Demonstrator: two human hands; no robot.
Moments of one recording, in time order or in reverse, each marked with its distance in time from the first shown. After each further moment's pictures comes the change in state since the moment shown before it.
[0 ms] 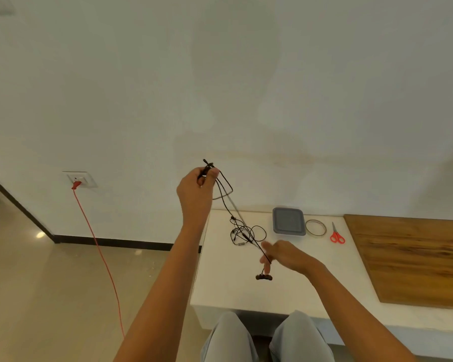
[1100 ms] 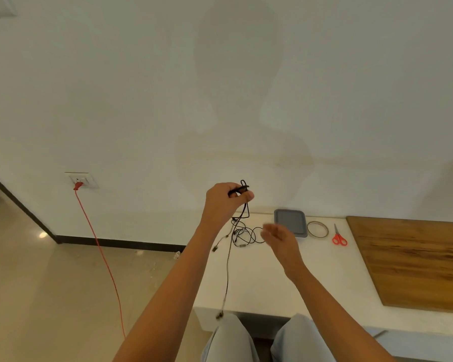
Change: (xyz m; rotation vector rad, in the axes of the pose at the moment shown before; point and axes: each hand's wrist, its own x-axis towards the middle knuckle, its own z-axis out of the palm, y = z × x) left_hand -0.009 -0.006 0.029 0.150 -0.439 -0.032; right_hand 0.007 -0.023 0.018 0.519 0.556 -0.037
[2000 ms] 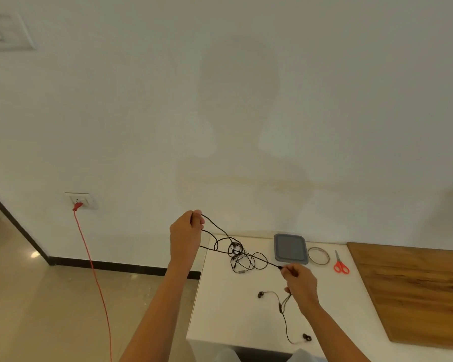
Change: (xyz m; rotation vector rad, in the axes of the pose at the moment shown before) left_hand -0.007 -0.041 -0.041 0.051 0.383 -0.094; right_hand 0.014 0.037 -0.027 -0.095 0.207 0.109
